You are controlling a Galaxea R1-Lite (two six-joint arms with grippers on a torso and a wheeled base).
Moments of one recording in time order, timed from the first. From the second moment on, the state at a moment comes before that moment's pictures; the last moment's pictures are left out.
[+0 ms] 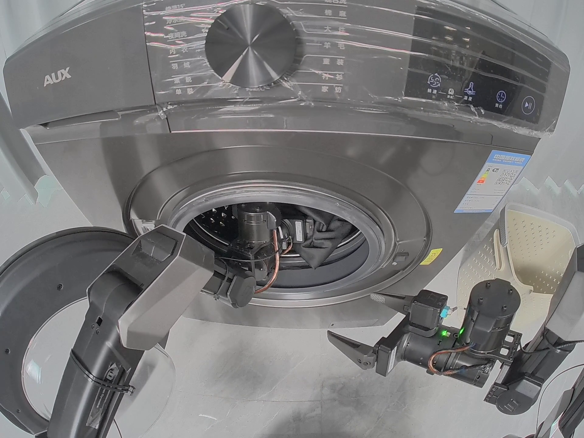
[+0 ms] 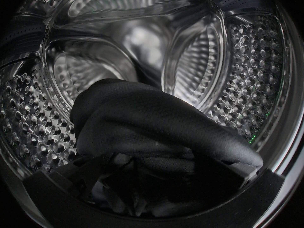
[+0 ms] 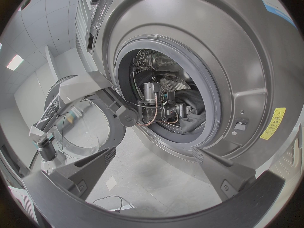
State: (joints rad) left arm -0.51 2.63 -1.72 -0.88 0.19 -0.09; right arm 0.74 1.91 -0.29 -1.46 0.04 0.05
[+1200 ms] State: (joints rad) left arm -0.65 2.29 -1.11 -0.95 0.05 -0.05; right arm 0.73 1.89 -0.29 -1.46 0.04 0.04
